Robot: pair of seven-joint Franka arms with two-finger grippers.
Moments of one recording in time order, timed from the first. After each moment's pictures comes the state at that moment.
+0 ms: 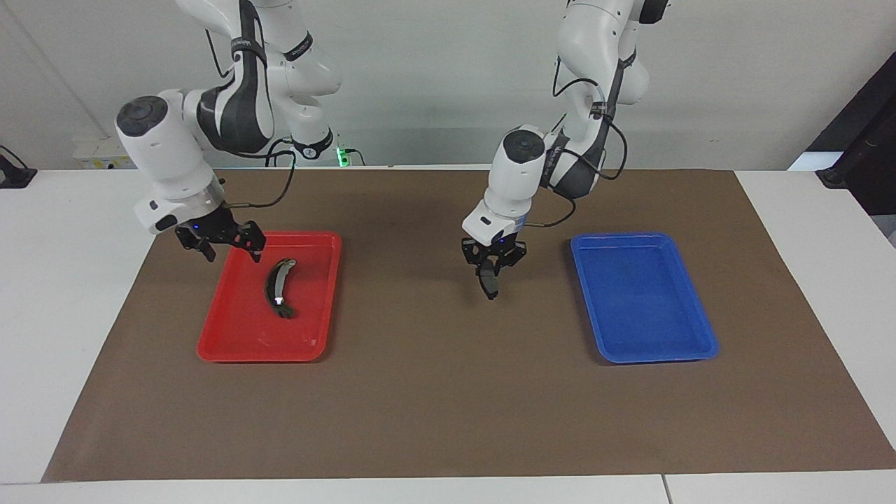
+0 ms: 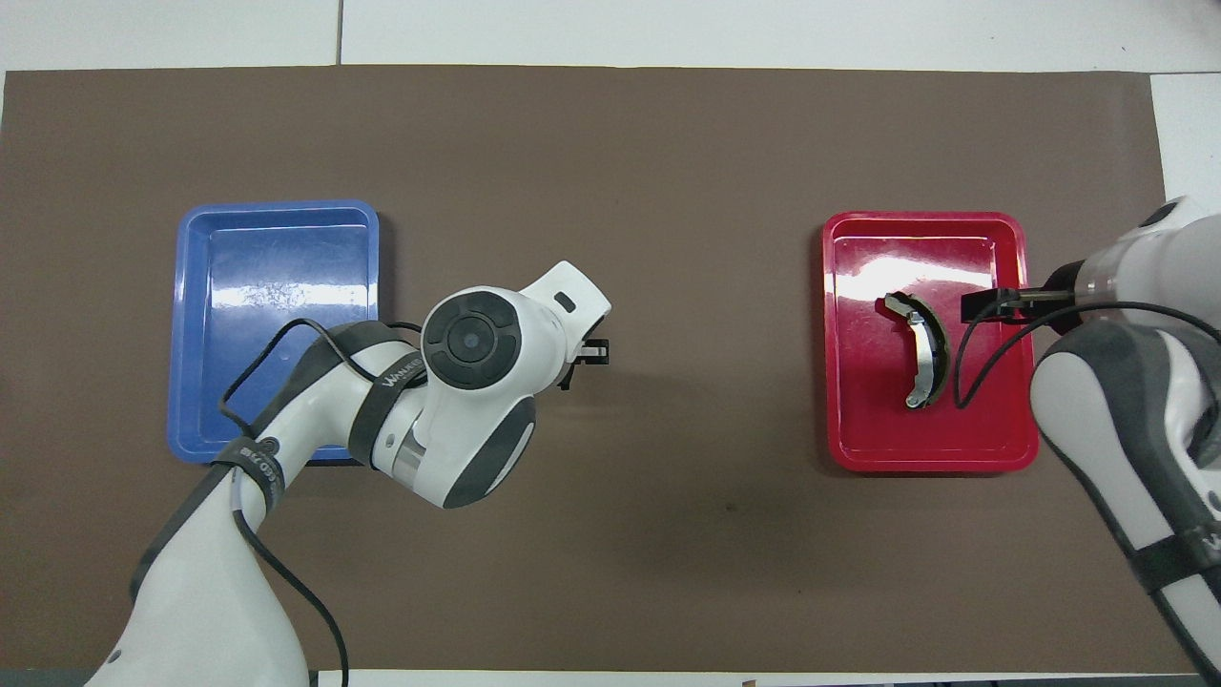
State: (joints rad) left arm -0.63 0.26 -0.06 -1.99 -0.04 2.39 -0.57; right arm -0.03 0.00 -0.02 -2.16 0.01 2.24 -0.02
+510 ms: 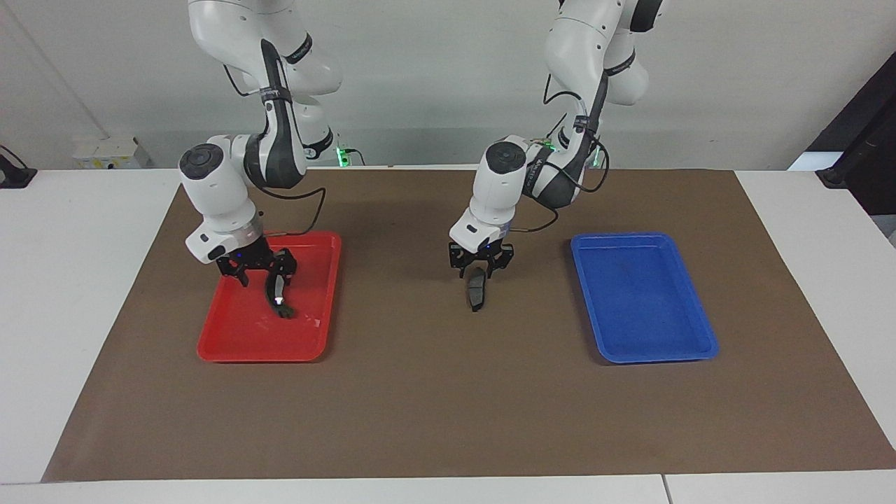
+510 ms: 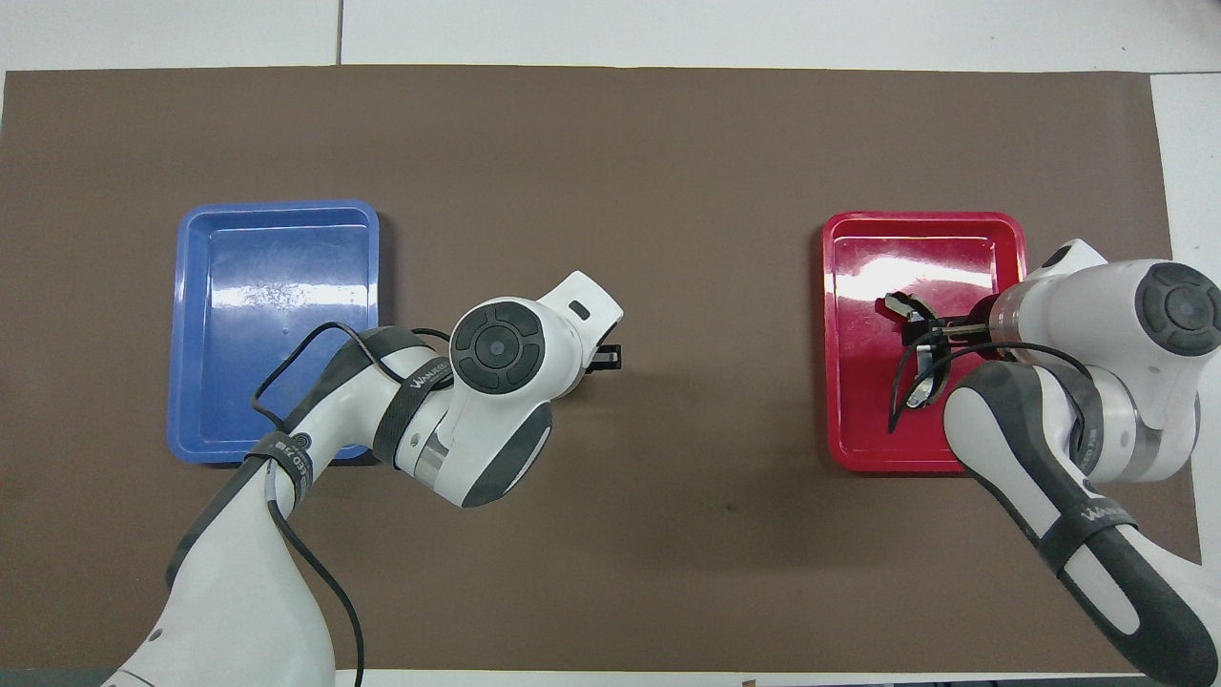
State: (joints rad) left arm -0.64 0.29 -0.05 -1.99 -0.04 2.40 -0.59; right arm 0.00 0.07 -0.02 -2.29 0.01 2.45 -0.05
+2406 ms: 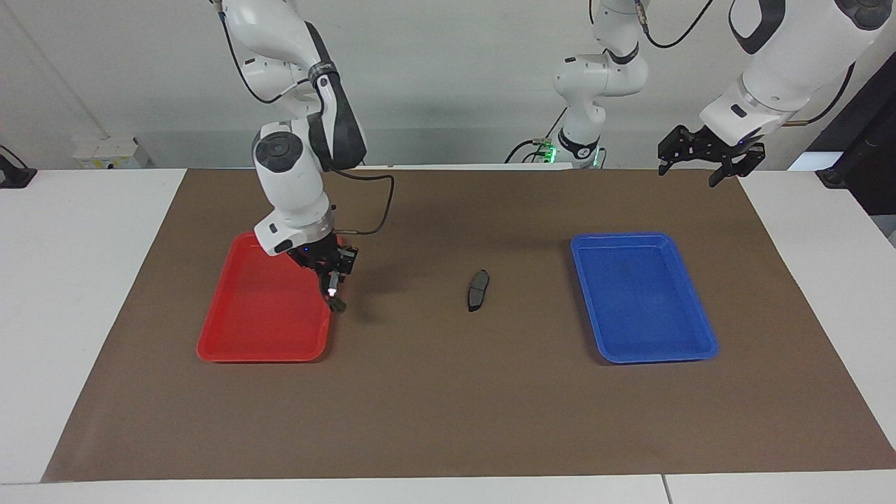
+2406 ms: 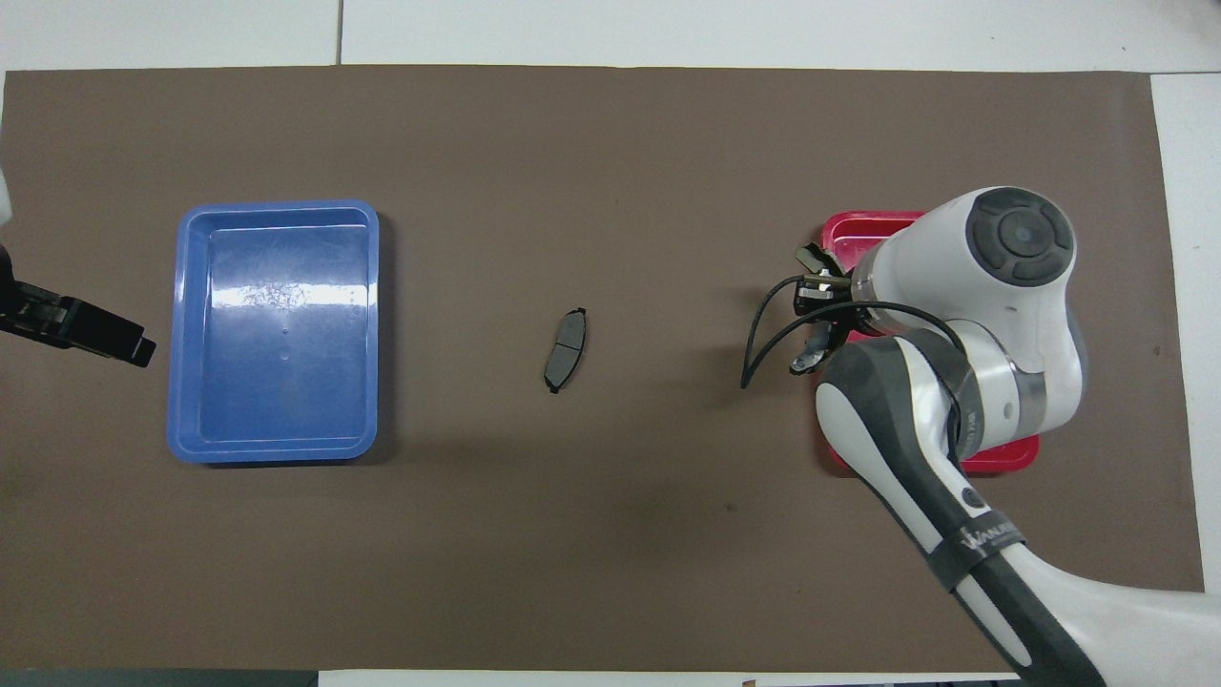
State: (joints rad) left arm -0.05 0.00 -0.03 -1.55 -0.04 1.37 0.26; right arm 0.28 0.14 0.01 -2.00 0.02 2.17 0.51
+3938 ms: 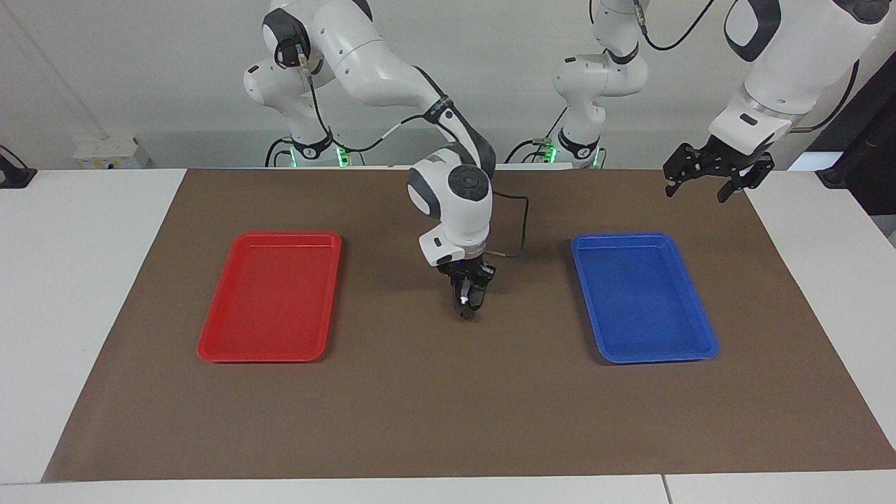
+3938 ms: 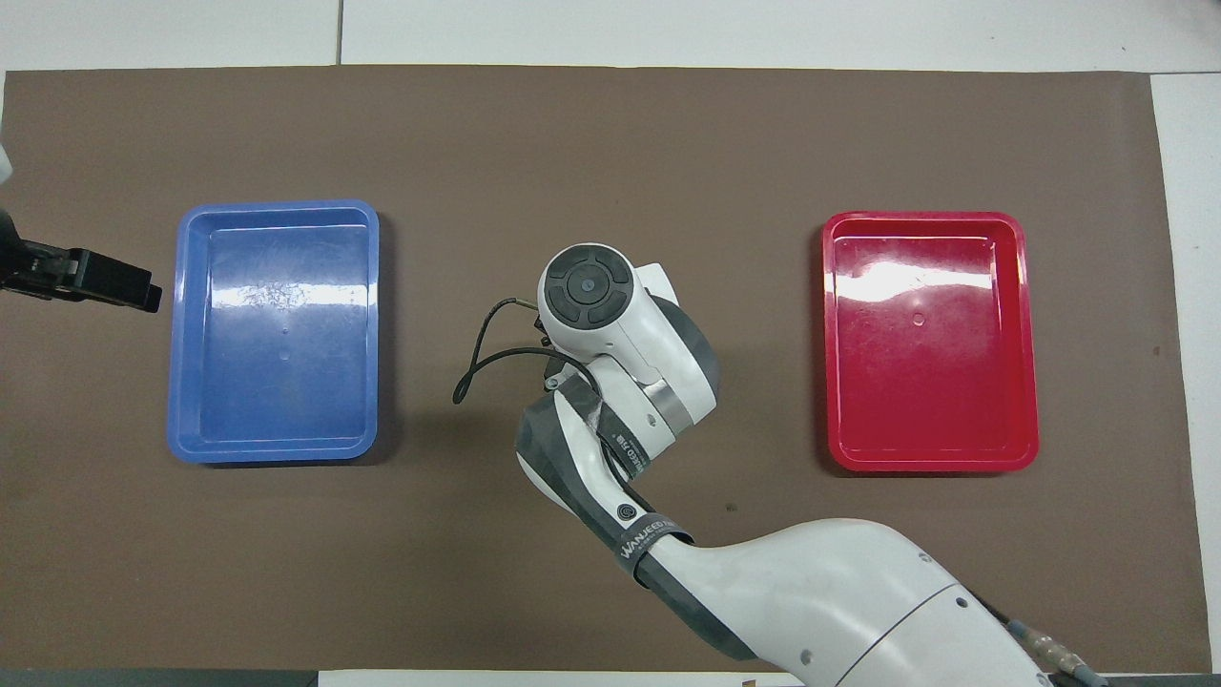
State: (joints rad) left arm -0.05 0.00 -0.03 -1.58 -0.03 1.54 0.12; right arm 0.64 0.55 0.01 -1.60 0.02 2.15 1.07
